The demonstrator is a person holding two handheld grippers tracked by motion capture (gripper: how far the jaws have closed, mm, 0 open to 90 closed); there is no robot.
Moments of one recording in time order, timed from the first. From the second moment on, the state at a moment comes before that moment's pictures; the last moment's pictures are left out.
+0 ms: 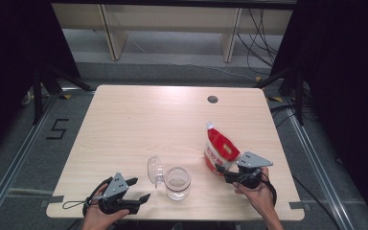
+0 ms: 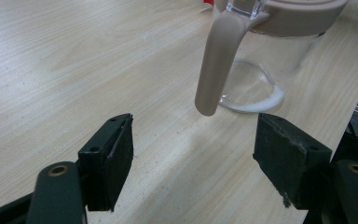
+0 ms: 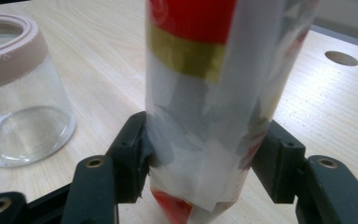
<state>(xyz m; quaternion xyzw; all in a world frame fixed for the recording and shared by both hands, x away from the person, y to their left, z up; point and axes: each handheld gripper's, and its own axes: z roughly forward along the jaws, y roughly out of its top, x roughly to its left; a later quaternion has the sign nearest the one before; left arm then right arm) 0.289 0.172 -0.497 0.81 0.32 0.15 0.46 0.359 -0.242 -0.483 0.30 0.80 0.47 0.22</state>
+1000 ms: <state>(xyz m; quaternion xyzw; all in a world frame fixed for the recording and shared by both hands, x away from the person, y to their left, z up) 0.292 0.170 -0.496 0.81 0.33 0.15 0.46 0.359 -0.226 -0.496 0.34 0.73 0.54 0.25</state>
